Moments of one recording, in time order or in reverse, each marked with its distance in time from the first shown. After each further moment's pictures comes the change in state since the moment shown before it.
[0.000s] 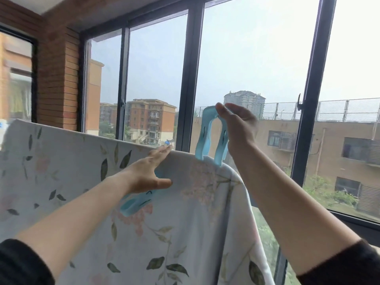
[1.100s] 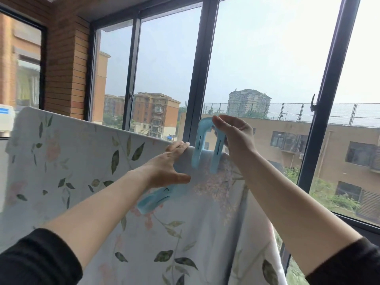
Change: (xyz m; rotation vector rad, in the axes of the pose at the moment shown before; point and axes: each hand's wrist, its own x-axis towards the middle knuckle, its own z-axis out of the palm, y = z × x) left_hand 0.004 0.001 0.009 -0.116 0.038 0.004; right_hand -0.005 0.044 0.016 -0.109 -0.259 0.087
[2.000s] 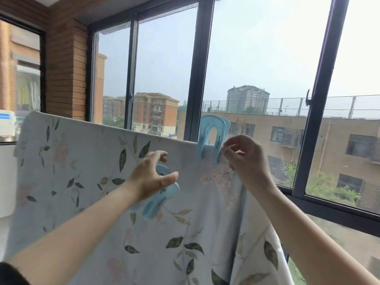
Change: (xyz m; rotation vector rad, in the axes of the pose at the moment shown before) left_hand -0.069 0.002 -0.005 -0.091 0.269 -0.120; right_hand -0.088 -0.002 -0.032 -0.435 -0.002 -0.251
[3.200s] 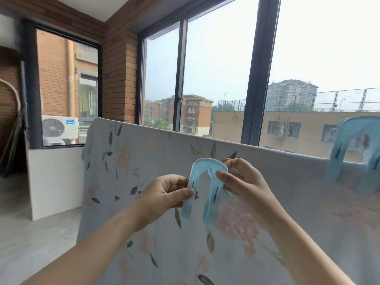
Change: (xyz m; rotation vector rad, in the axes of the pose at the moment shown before) left_hand 0.001 -0.160 -0.105 -0.617 -0.166 -0.251; right_hand 0.002 0.008 0.236 0.443 -0.460 0.156
